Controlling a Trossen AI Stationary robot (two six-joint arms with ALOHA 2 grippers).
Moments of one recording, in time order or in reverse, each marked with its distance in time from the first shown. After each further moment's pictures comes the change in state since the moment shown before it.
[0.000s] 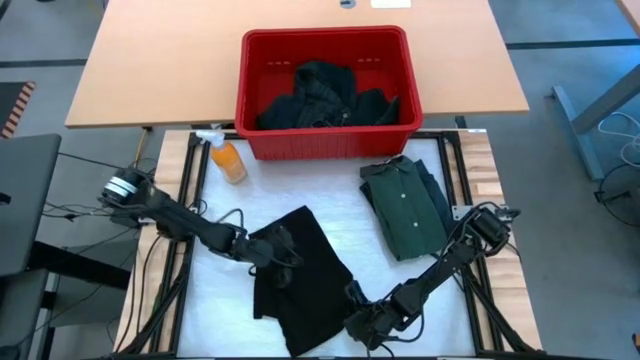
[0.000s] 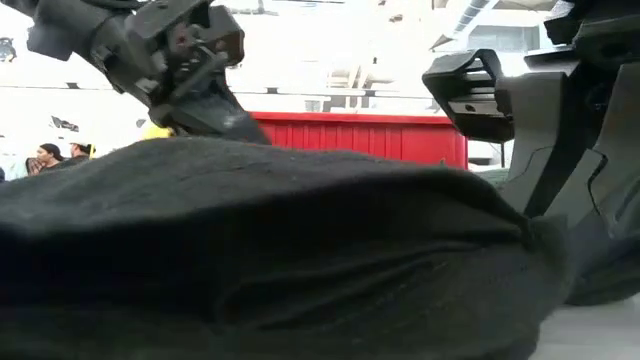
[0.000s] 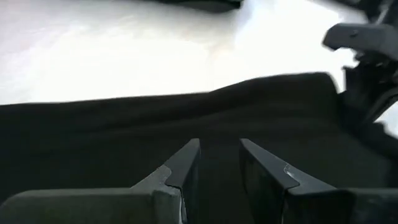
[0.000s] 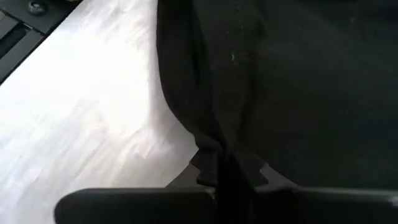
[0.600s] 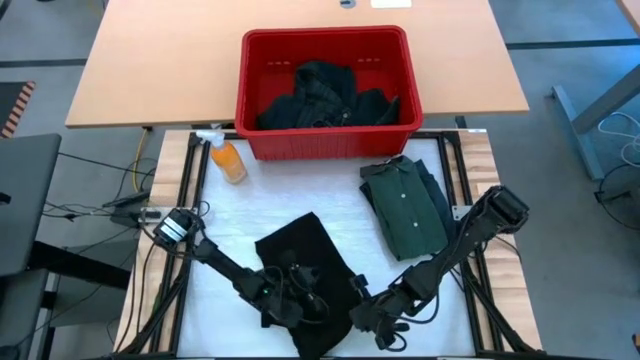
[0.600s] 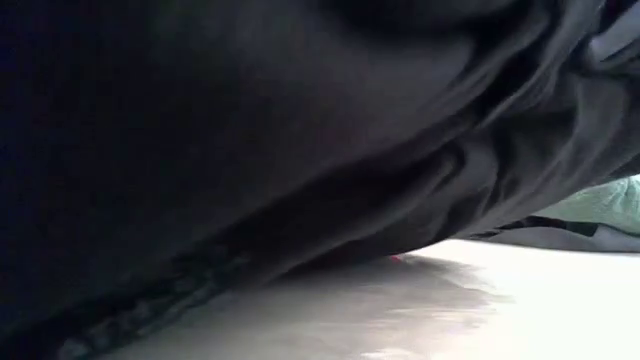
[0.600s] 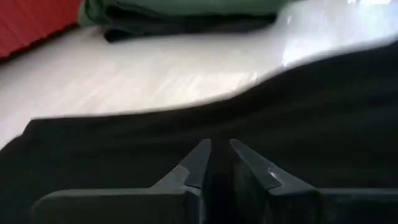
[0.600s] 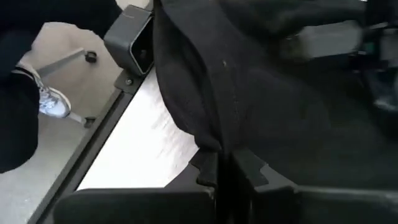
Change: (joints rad) left arm -0.213 0.539 0.434 -0.070 -0.633 -0.028; right arm -0.029 -0.233 -0.003 -0.083 -0.212 0.107
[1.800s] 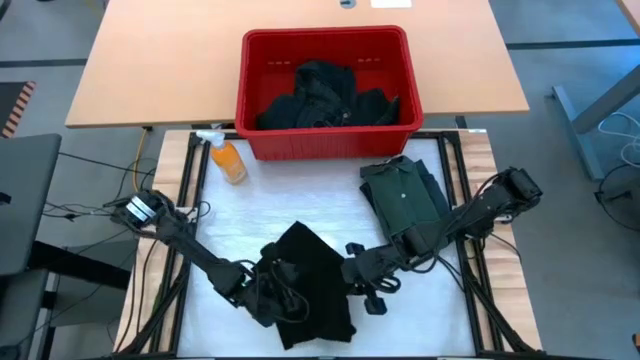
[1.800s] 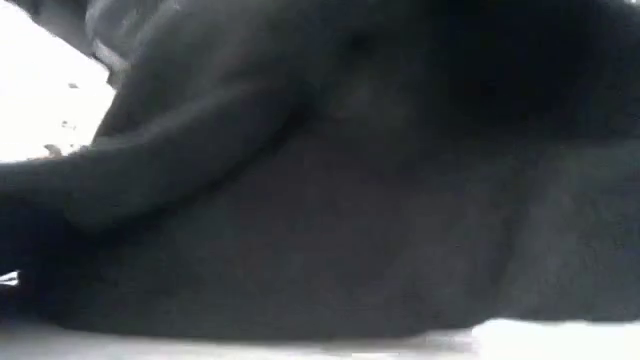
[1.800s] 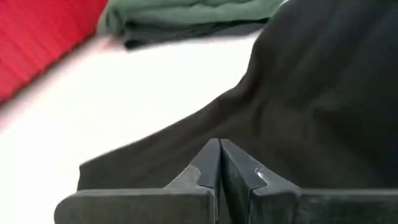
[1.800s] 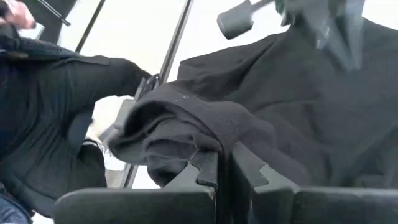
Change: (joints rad) left arm -0.060 -0.277 -0.091 -0.313 0.051 -0.056; right arm -0.235 -0.199 0.013 -0.076 -0.257 0.167
